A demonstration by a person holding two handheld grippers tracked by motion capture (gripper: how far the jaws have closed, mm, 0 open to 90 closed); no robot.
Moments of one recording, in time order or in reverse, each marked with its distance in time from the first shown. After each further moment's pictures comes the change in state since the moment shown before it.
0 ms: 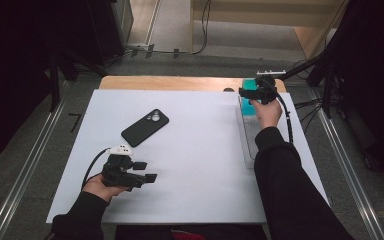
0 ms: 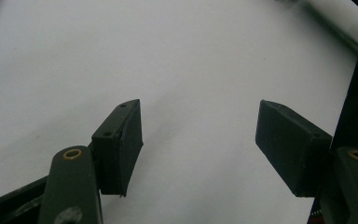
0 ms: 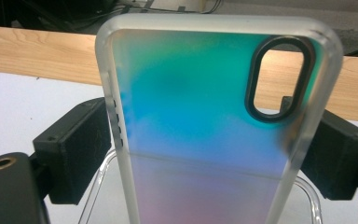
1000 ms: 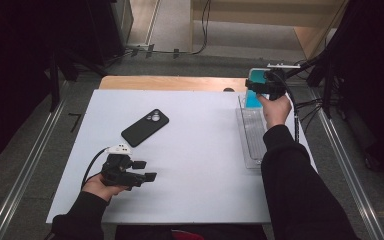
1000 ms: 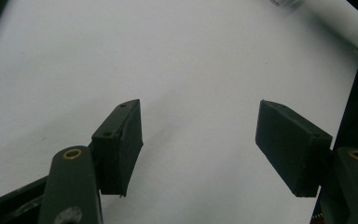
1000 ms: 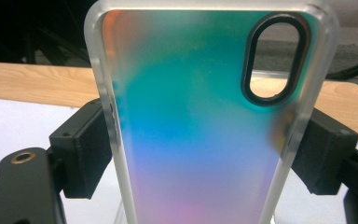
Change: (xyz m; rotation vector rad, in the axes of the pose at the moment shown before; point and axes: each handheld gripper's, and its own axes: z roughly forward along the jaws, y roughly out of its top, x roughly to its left) left arm 0.001 0.000 -0.001 -0.017 0.004 -0.008; right arm -0.005 0.017 -0.041 -0.071 0.034 0.044
